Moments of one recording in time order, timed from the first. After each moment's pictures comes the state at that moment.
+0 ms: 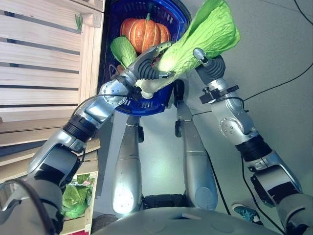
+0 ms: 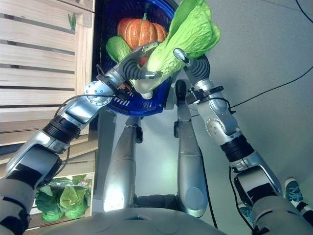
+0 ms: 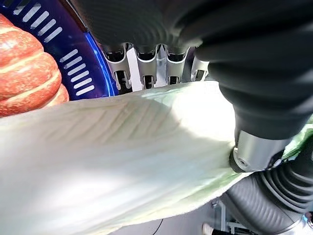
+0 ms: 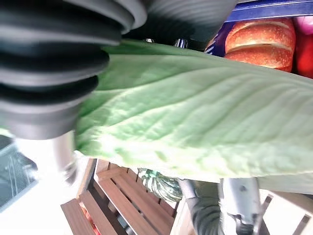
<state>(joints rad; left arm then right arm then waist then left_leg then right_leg) -0.81 0.60 -0.60 0.24 -0.06 -0.22 -0.04 -0.58 -0.49 0.40 0.07 0.91 -0.25 0.03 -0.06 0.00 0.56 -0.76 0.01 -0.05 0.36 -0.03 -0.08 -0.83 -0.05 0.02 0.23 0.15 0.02</state>
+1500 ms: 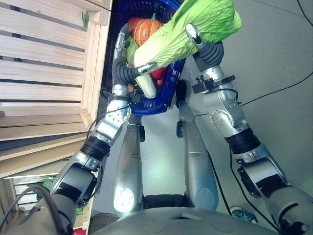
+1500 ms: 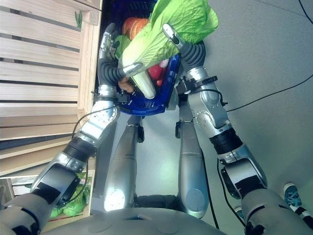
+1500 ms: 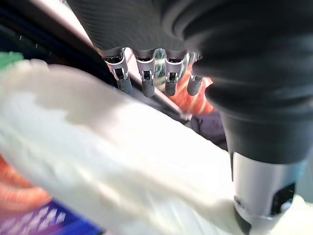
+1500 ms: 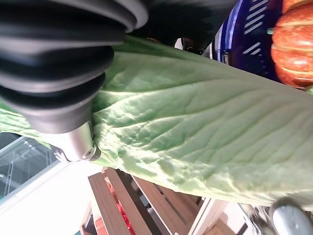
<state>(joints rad) -0.59 0.38 -0.35 0.29 -0.18 -0.40 0.59 -0.67 -0.38 0.34 0.08 0.72 -0.29 -0.01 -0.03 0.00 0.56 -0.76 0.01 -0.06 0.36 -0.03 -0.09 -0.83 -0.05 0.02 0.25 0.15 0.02</state>
